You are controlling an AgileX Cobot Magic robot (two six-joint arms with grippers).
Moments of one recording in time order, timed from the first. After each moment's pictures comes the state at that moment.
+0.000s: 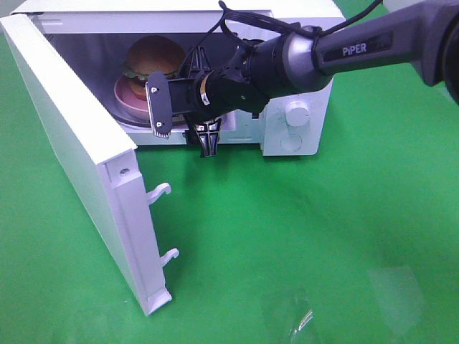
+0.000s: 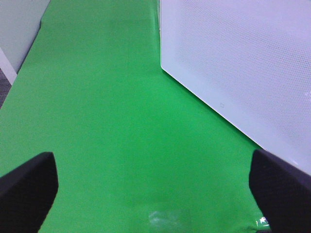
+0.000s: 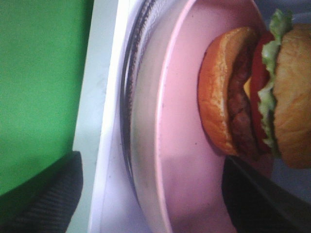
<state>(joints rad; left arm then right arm) 0.02 0.00 -0.52 -0.06 1.08 0.08 0.64 2.30 -1.64 -0.59 0.07 -0.68</state>
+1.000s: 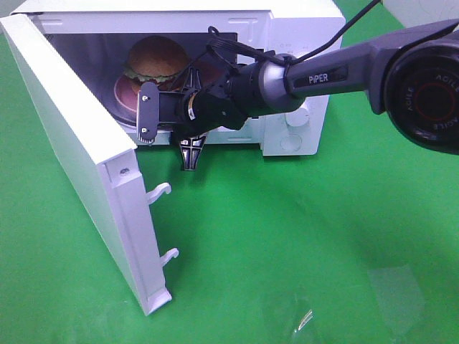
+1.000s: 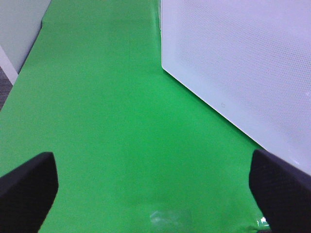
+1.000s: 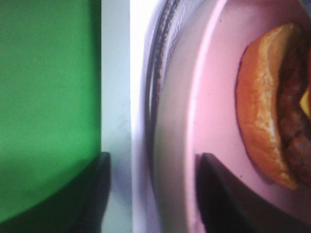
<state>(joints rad) 0.02 0.00 -0.52 -0.06 1.08 0.08 0.65 2.42 -1.74 -0.44 0.06 -0.64</state>
